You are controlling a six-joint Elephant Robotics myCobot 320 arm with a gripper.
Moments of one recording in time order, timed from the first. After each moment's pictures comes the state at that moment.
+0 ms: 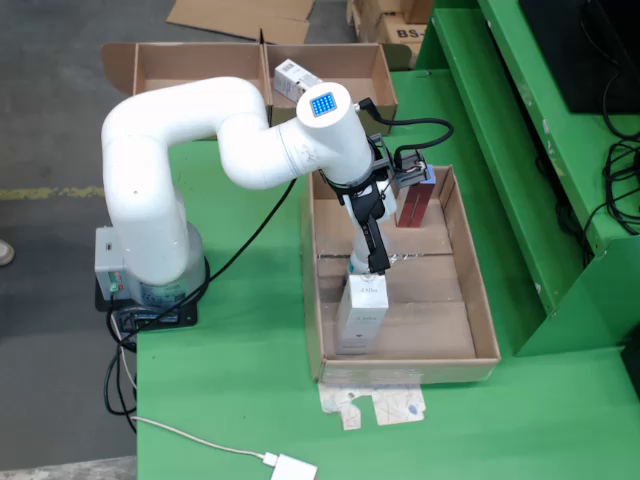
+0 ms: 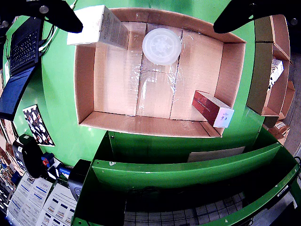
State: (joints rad) arm 0.01 0.07 -1.37 0.19 1.57 0.00
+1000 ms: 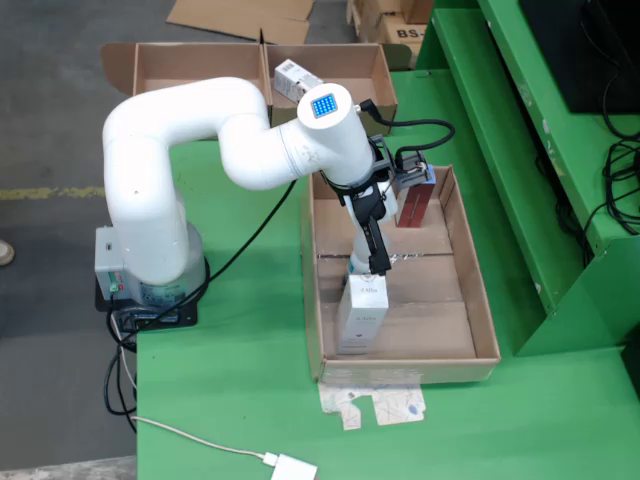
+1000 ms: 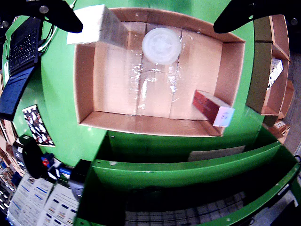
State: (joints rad) arm 0.01 0.07 -1.36 0.19 1.58 -0.01
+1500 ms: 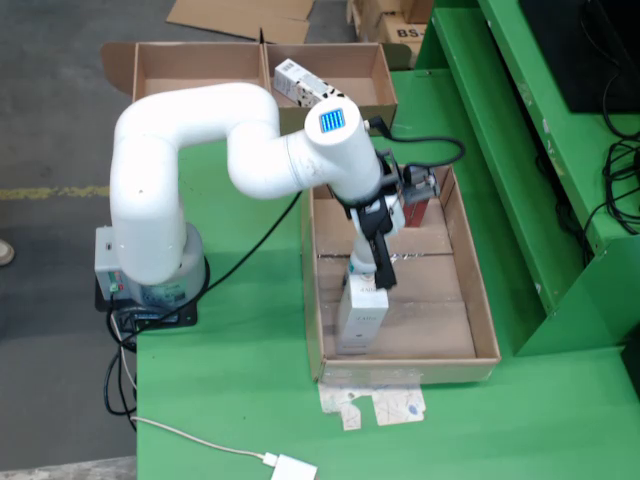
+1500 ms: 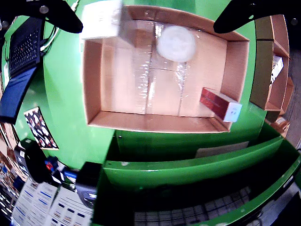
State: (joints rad) arm -0.09 -0.04 -1.25 0.18 1.63 -0.07
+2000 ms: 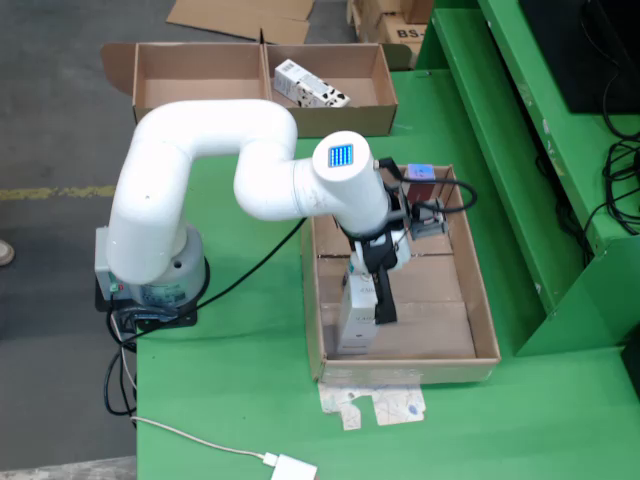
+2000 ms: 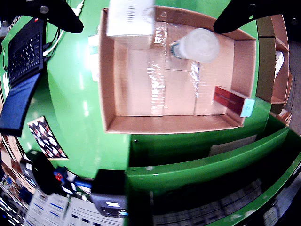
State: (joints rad) arm -0.28 -0.20 -1.08 0.14 1.69 -0.17
